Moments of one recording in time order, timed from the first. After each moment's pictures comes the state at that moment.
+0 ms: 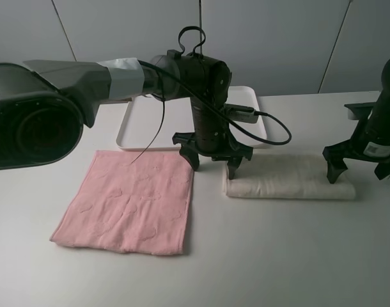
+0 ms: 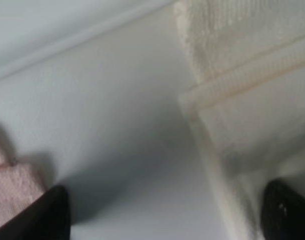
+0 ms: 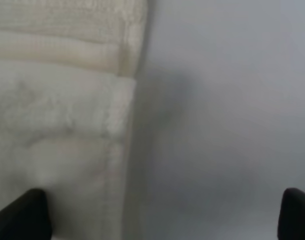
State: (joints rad) left arm -0.75 2.53 -2.10 -0.04 1.13 -0.36; right arm -0.05 1.95 -1.00 -0.12 0.73 0.06
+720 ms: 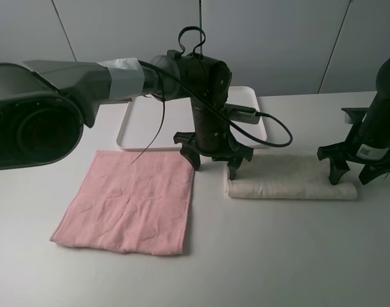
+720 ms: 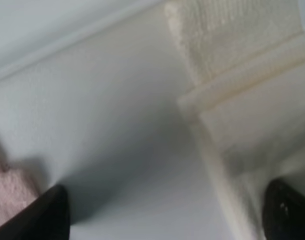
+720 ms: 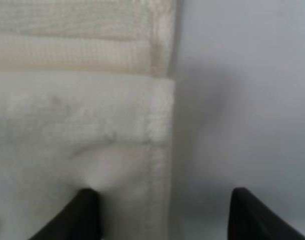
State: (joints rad) left arm -0.75 2.53 -2.10 -0.04 1.13 -0.32; right arm -0.05 1.98 -1.01 -0.06 0.73 0.09
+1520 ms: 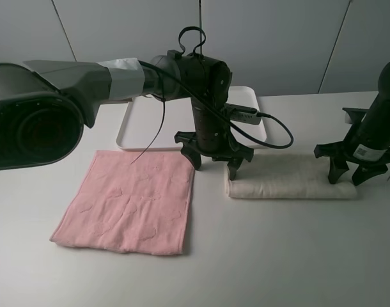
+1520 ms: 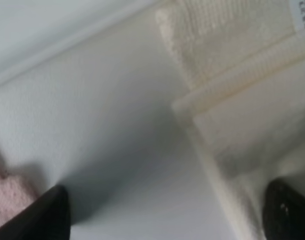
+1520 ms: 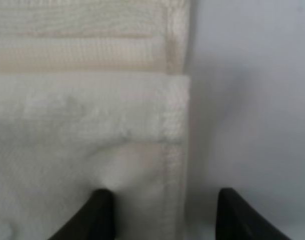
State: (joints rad) left arm -0.75 2.53 -2.10 -0.04 1.12 -0.29; right arm -0.05 1.98 -0.99 0.04 0.68 0.06
